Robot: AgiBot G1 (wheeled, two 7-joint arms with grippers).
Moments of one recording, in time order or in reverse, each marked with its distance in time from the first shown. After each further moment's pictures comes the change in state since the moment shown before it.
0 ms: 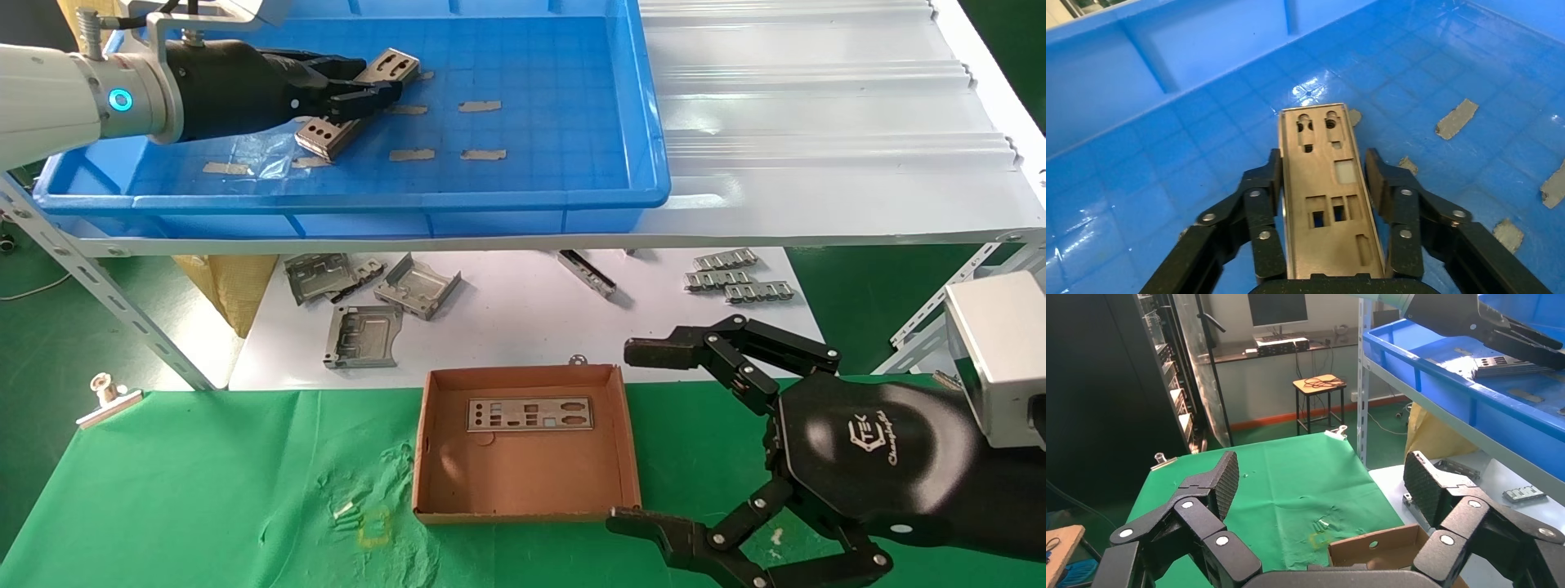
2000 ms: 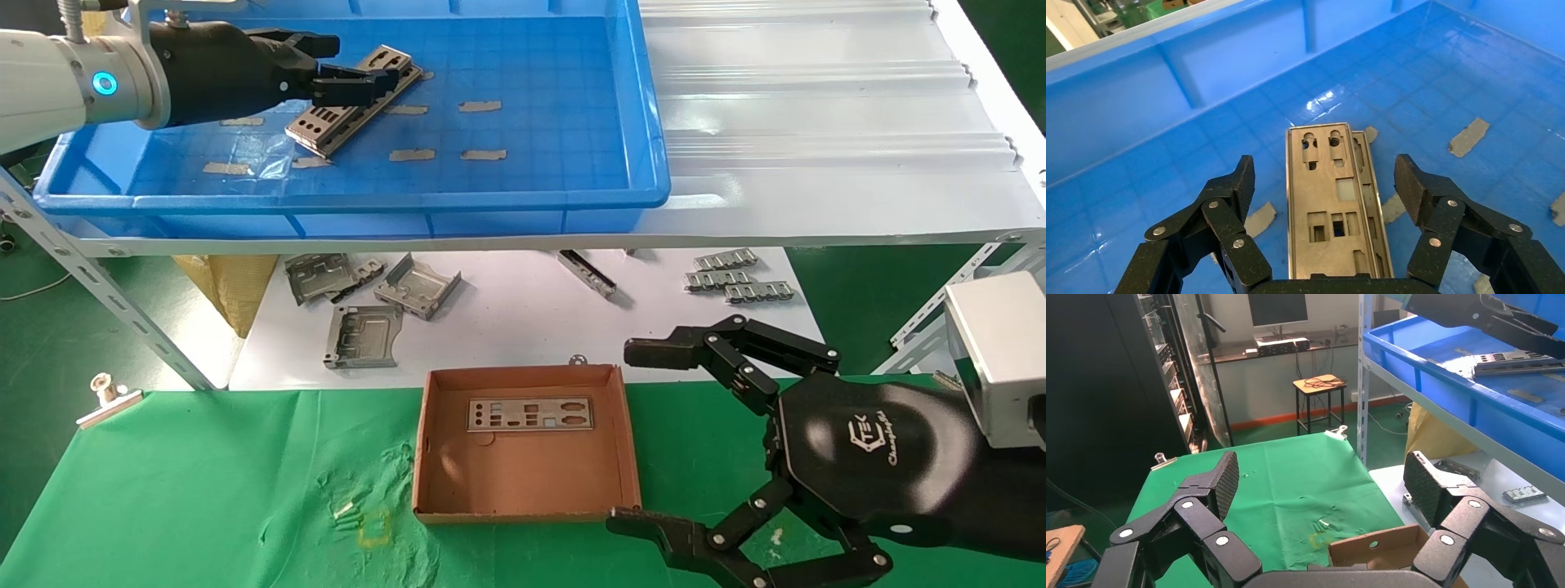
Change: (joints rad) left arm -0.014 -0.005 -0.005 0.012 -0.007 -0.014 -0.008; right arm 0.000 0.000 0.000 0.000 0.000 0.000 0.000
